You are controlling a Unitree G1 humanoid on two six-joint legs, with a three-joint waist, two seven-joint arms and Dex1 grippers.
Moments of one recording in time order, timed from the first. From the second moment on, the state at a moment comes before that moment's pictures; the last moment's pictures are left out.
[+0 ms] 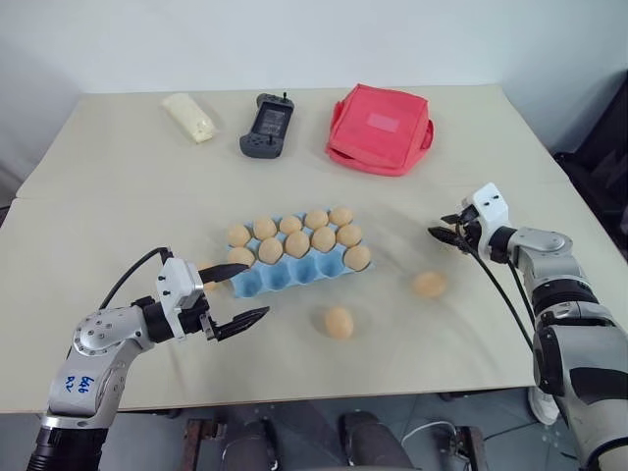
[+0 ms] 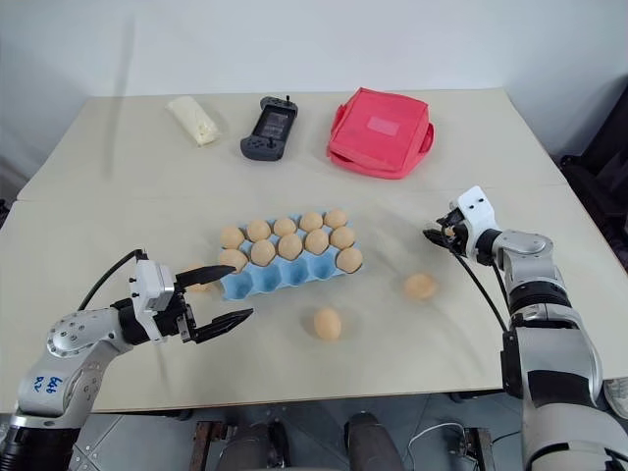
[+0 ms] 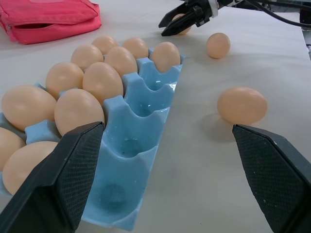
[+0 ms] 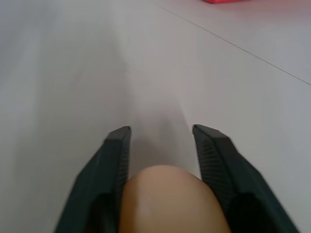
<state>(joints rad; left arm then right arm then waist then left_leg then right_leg) -0.04 0.63 0.15 -0.27 -0.47 0.22 -0.91 -0.95 -0.62 -0.05 1.20 0.01 -0.11 0.91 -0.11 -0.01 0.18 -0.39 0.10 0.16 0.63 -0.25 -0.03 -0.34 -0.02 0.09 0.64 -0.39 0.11</state>
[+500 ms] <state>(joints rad) 0.02 0.64 0.23 -0.26 -0.49 0.22 -0.91 -0.84 -0.43 0.00 0.46 0.21 0.22 1.09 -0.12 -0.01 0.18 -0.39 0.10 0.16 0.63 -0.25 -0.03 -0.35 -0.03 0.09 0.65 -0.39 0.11</state>
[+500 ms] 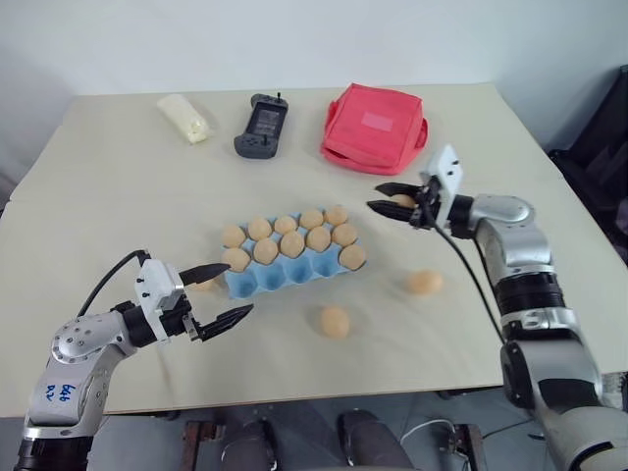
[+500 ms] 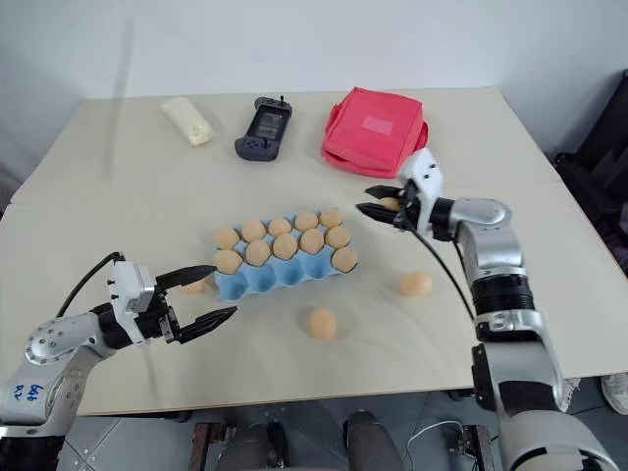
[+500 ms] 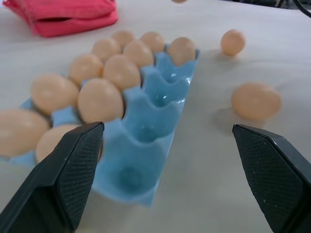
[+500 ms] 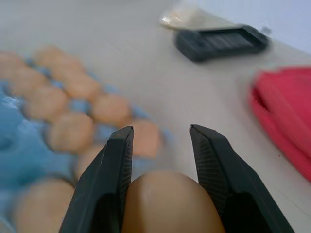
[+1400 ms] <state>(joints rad) 0.04 0.63 0.26 -0.27 -0.49 0.25 -0.89 -0.60 -0.39 0.04 -0.02 0.33 0.43 0.96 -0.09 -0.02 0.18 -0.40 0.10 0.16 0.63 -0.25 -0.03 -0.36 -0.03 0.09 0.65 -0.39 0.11</state>
